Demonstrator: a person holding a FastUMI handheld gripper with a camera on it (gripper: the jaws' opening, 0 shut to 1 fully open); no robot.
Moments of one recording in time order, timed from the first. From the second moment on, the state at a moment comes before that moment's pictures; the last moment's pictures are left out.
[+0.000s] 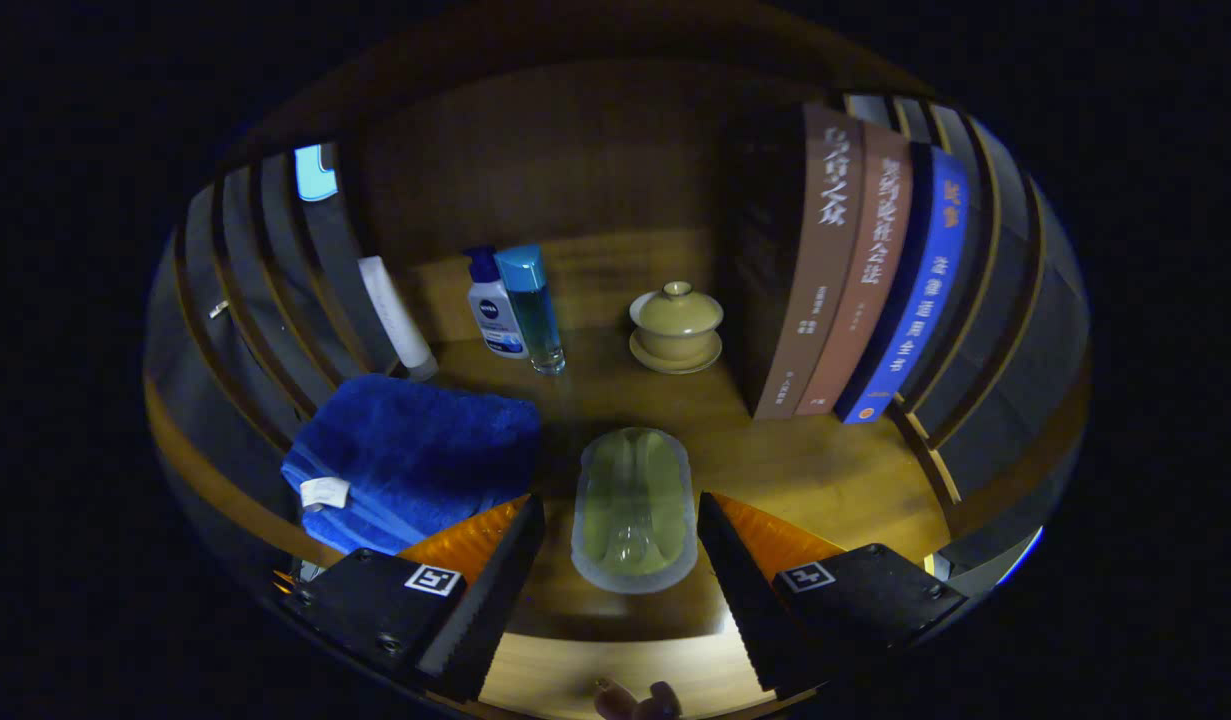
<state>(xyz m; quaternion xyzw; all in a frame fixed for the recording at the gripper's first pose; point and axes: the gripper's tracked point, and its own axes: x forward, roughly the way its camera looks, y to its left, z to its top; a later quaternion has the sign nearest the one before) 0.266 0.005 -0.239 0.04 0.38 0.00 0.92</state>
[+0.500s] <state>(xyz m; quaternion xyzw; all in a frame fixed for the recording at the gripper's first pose) 0.051 0.017 -0.166 0.07 0.15 0.02 0.99</state>
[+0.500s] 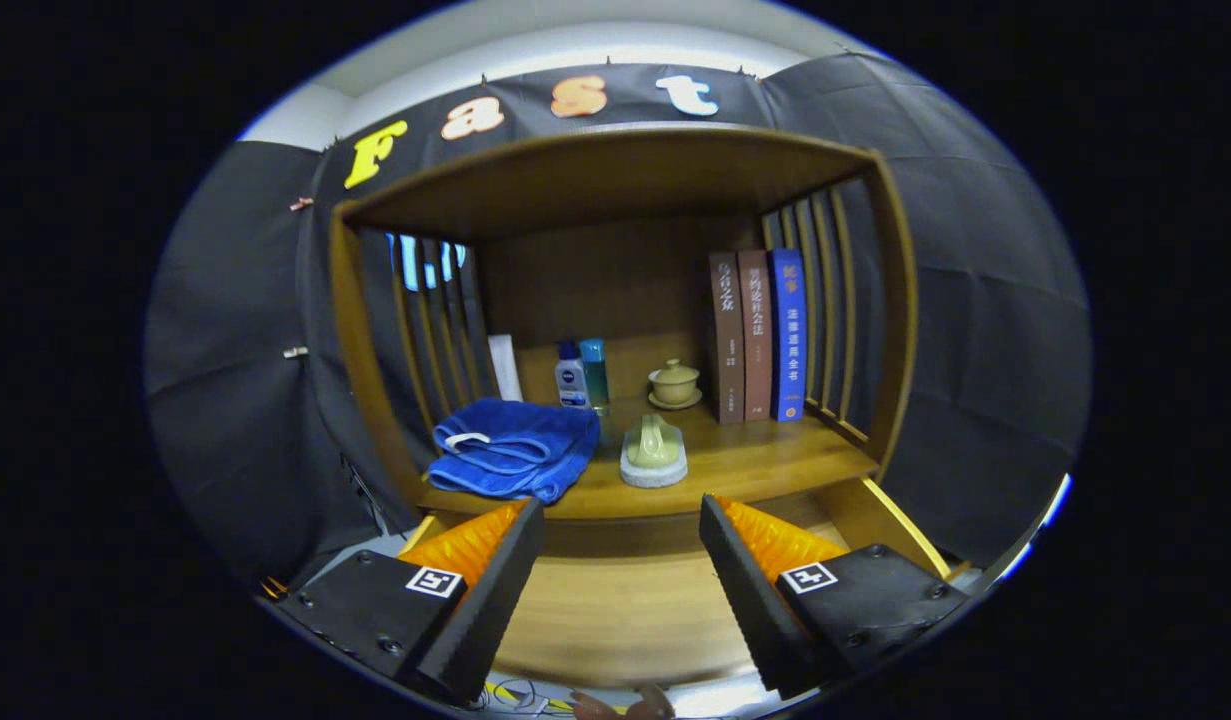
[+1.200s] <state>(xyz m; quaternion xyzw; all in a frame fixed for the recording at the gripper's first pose) -0.048 0.003 -0.302 0.06 0.15 -0.02 0.99</state>
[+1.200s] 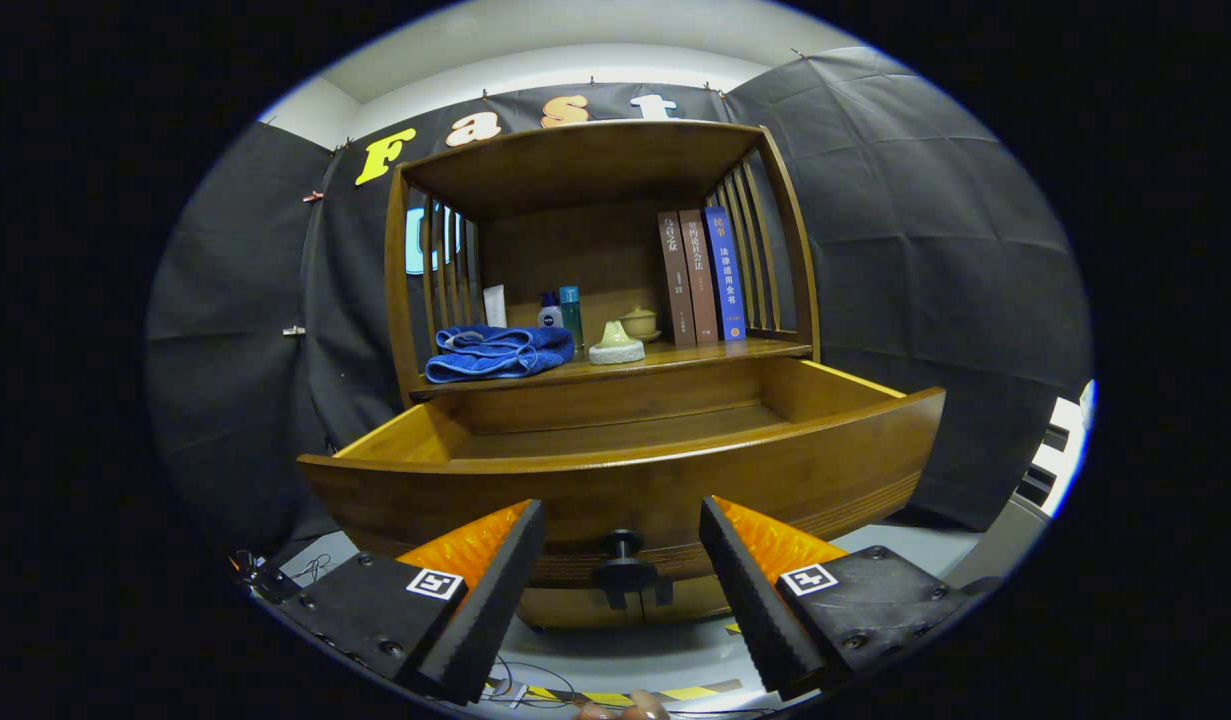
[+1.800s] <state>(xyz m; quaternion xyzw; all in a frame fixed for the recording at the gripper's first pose) -0.024 0.007 -0.319 0.05 0.16 -0.01 0.99</state>
